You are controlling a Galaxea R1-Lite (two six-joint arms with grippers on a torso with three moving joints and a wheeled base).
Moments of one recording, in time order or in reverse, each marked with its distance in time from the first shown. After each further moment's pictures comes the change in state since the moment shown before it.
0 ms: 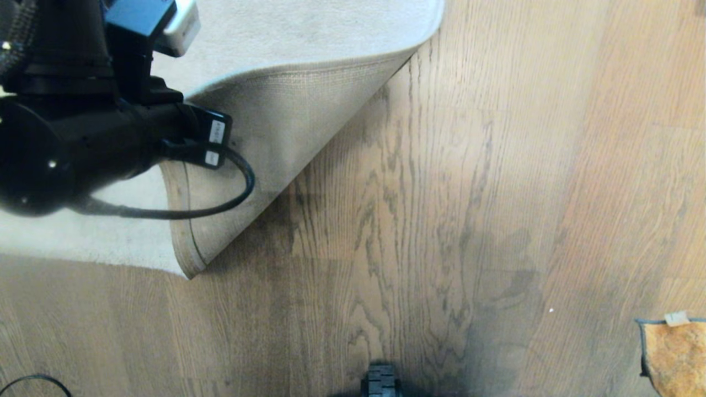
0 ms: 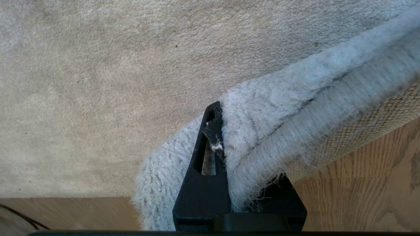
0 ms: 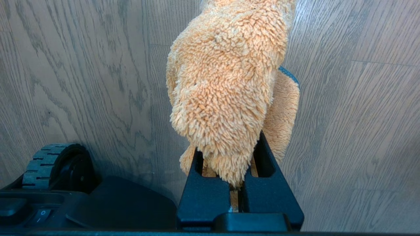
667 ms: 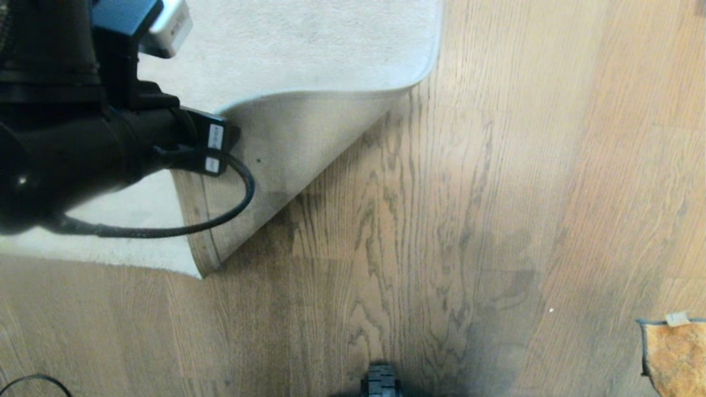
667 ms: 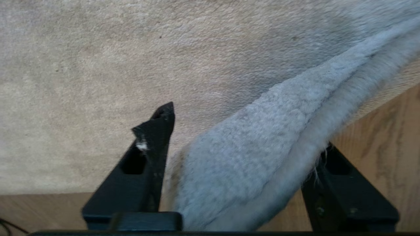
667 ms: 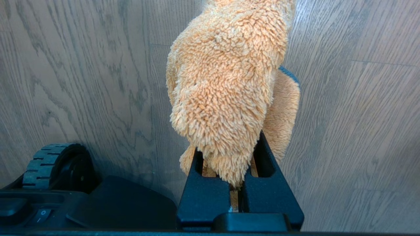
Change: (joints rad) left arm -0.043 -0.029 0.011 0.055 -0.001 -0.092; right arm 0.000 0.000 0.000 0.000 0.000 0.000
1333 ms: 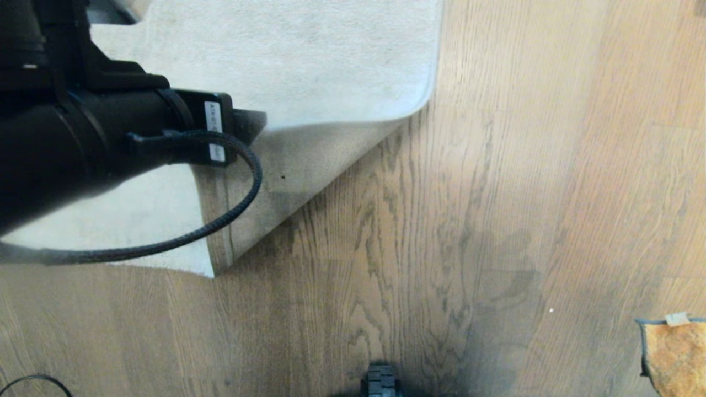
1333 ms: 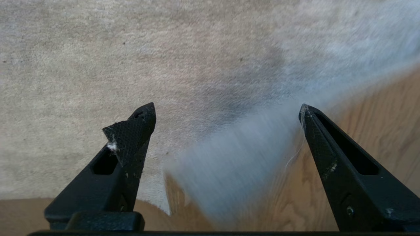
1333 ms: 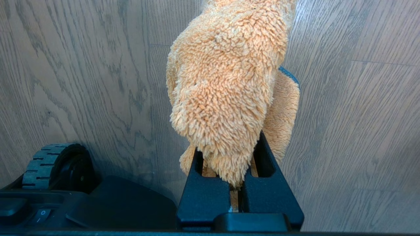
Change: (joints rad) left arm -0.121 -0.045 0.004 -0.025 0.000 -0.162; right arm 0.000 0.000 0.000 0.000 0.000 0.000
